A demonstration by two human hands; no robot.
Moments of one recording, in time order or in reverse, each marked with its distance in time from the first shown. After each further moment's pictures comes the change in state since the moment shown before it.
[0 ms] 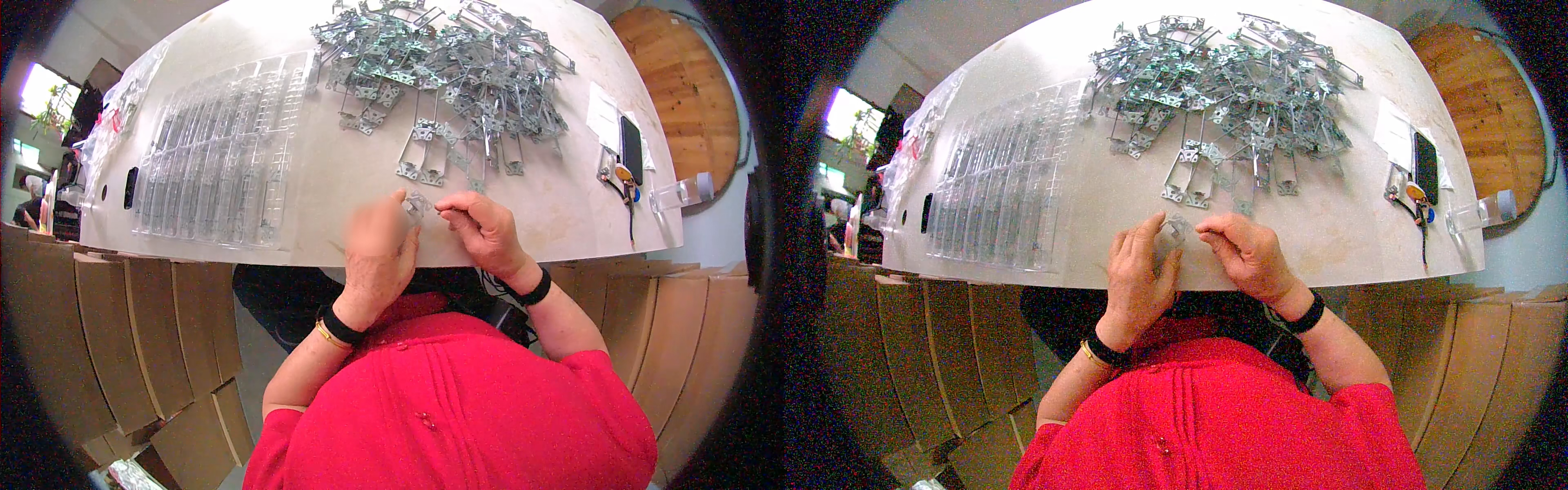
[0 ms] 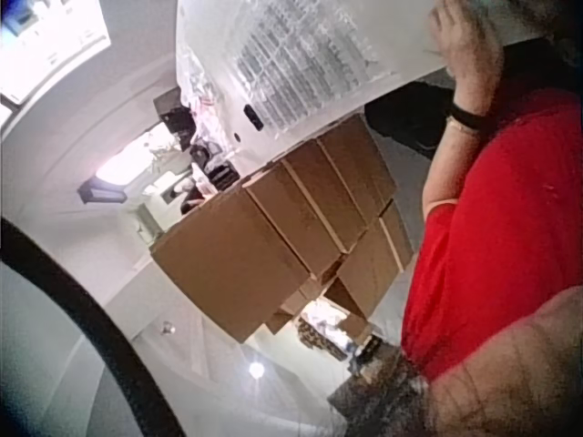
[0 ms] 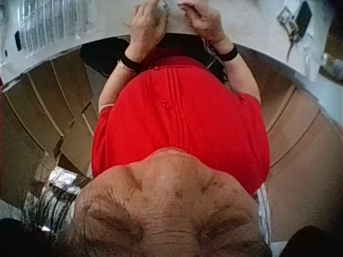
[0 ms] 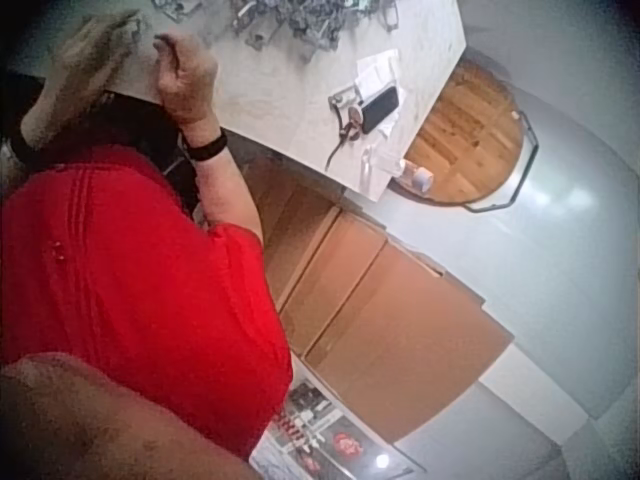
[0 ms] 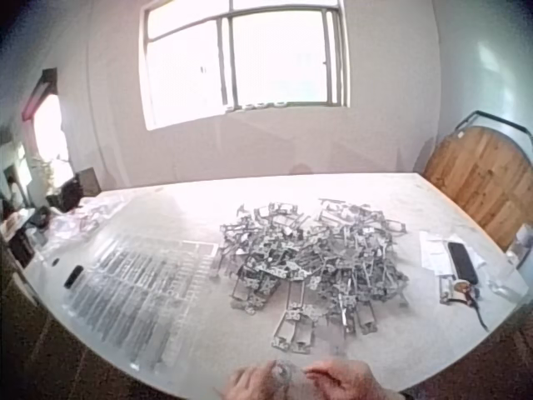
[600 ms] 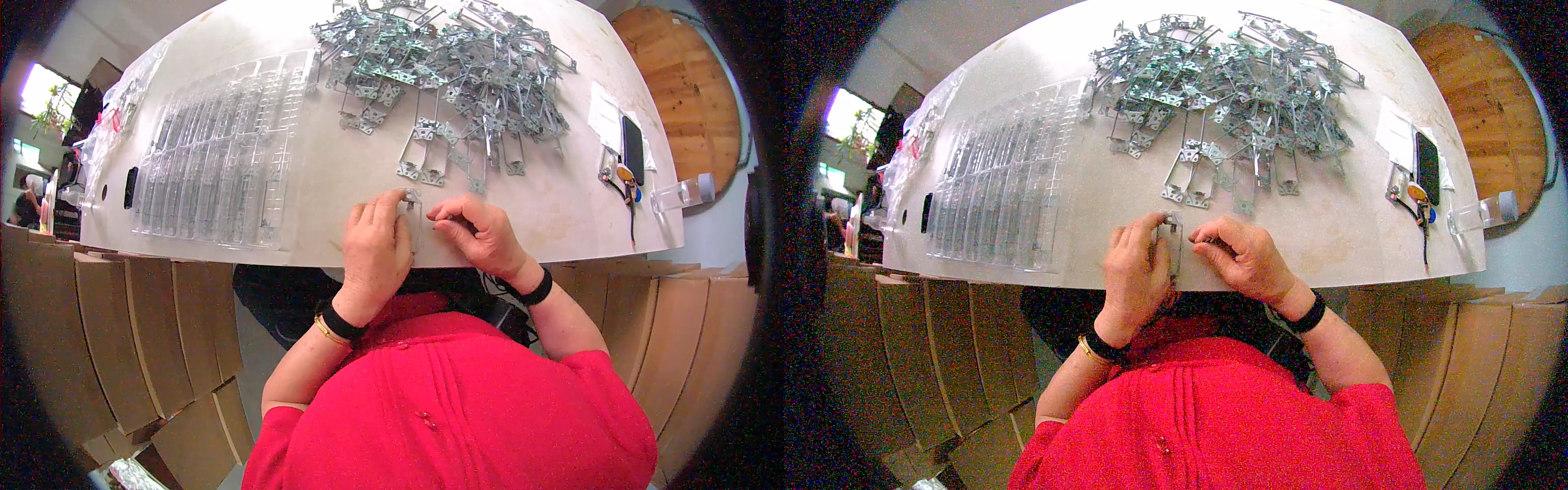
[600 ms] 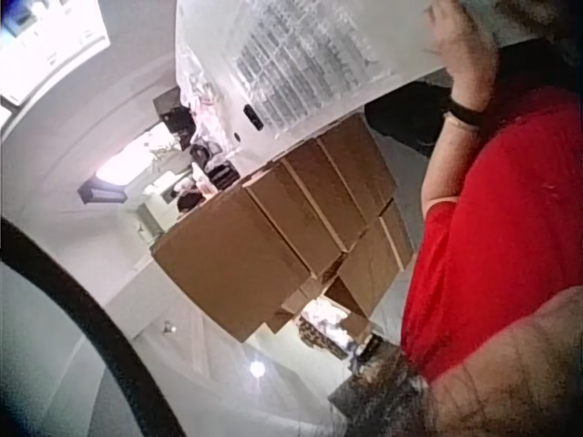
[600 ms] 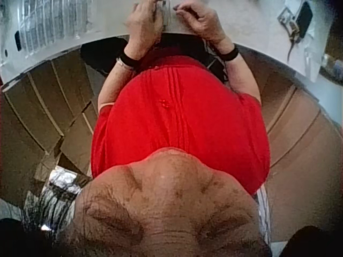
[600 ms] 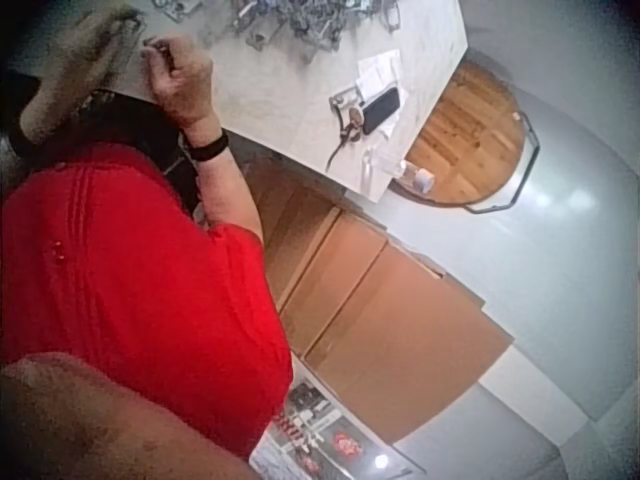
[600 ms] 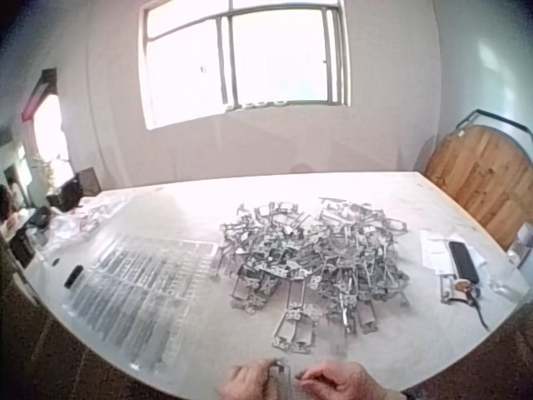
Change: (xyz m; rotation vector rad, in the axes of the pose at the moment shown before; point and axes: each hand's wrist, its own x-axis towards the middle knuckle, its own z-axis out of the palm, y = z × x) left_hand 0.009 -0.004 0.000 -0.034 -0.015 -0.062; right_hand 0.001 0.005 0.000 0.027 -0.076 -0.090
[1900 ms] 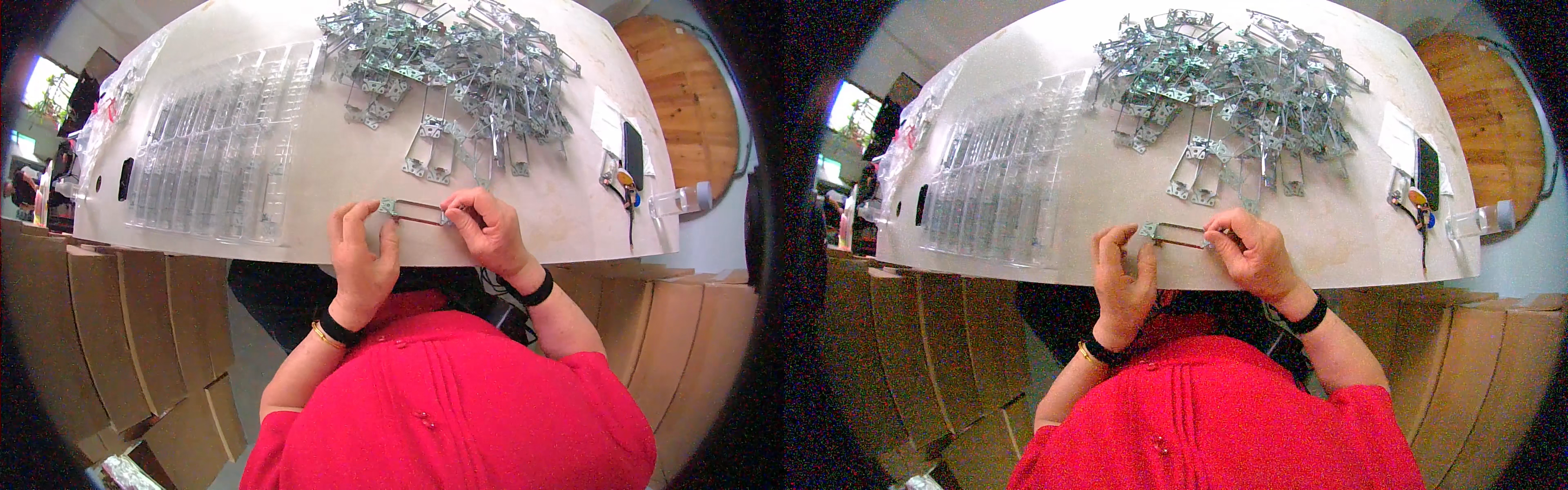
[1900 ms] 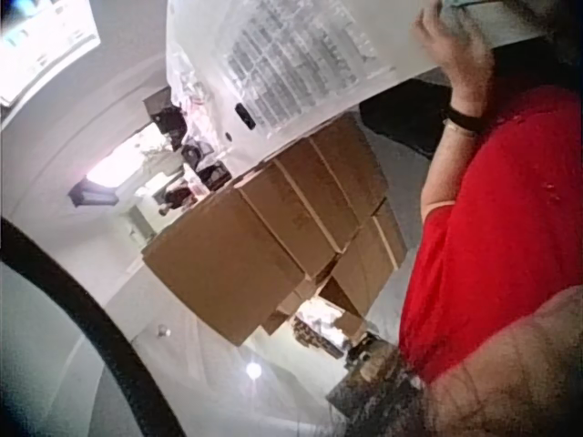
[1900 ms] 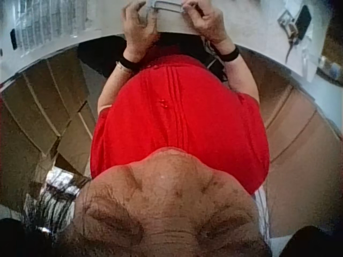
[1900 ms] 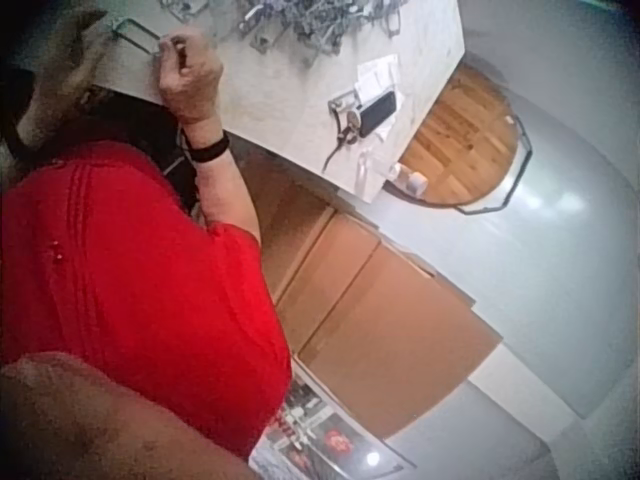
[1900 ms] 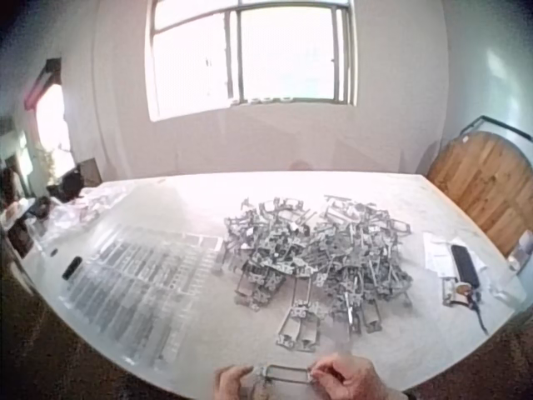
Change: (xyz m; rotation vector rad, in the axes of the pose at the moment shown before) left_hand -0.026 -0.013 -0.001 -0.167 0.220 -0.111; right_hand 0.001 -0.001 0.003 -0.114 0.101 0.082
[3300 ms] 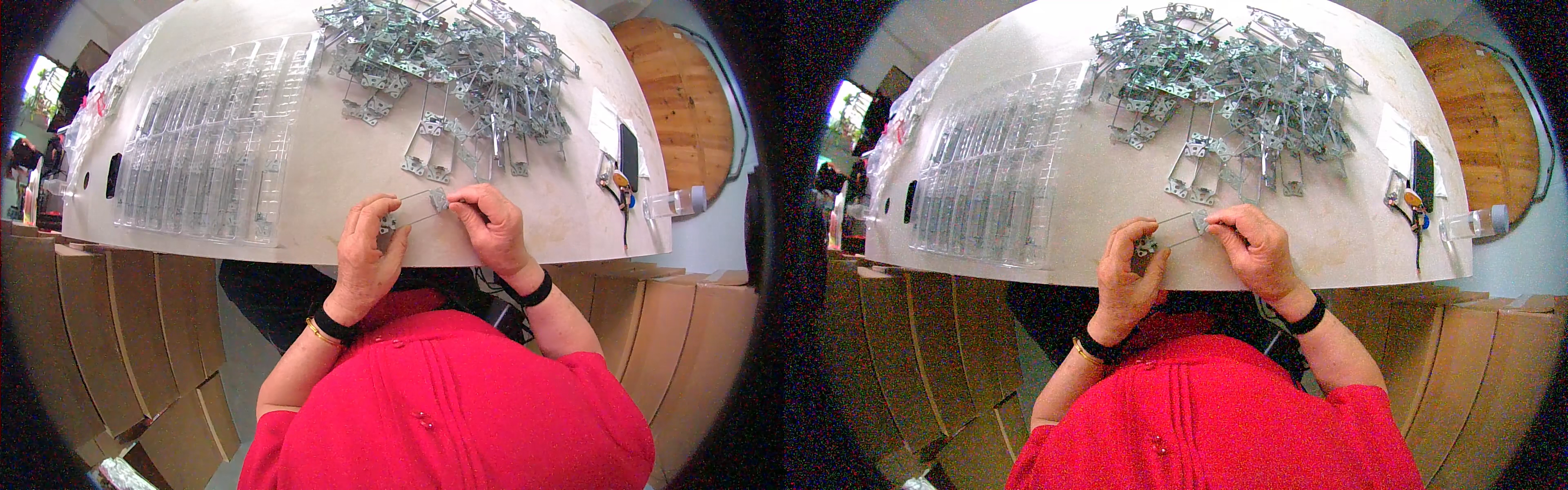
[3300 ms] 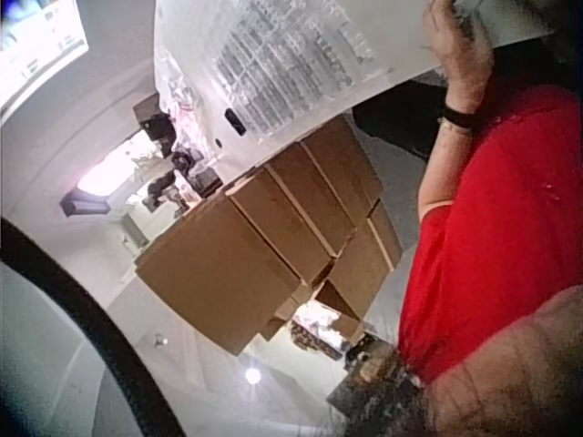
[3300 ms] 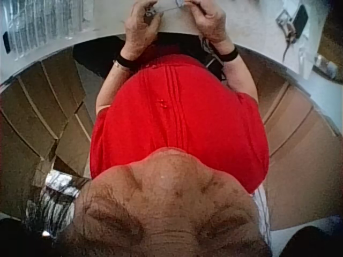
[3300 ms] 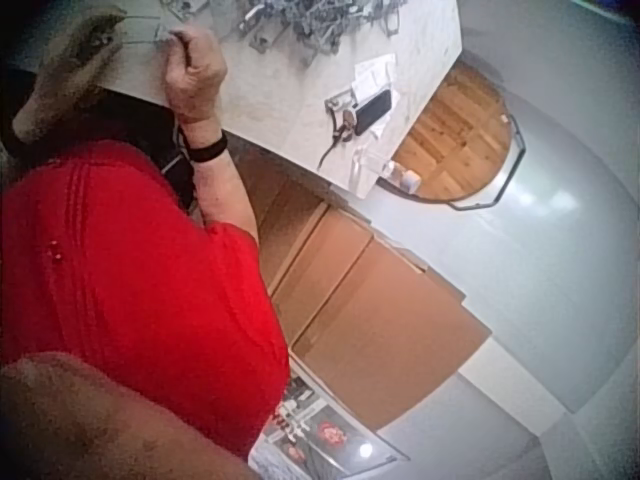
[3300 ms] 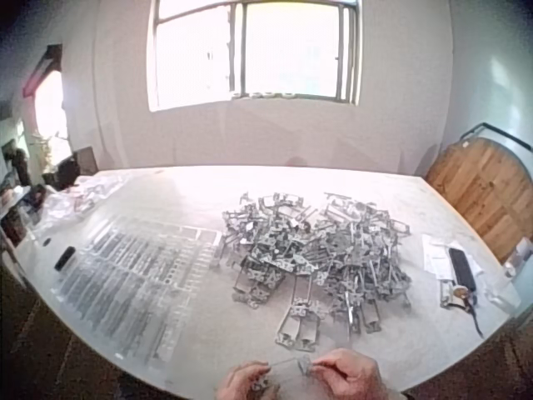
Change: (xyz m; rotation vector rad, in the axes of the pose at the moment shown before) left_hand 0.008 -0.005 0.001 -0.143 -0.151 0.046; right_hand 0.005 -0.007 -0.001 -0.128 0.077 -0.044
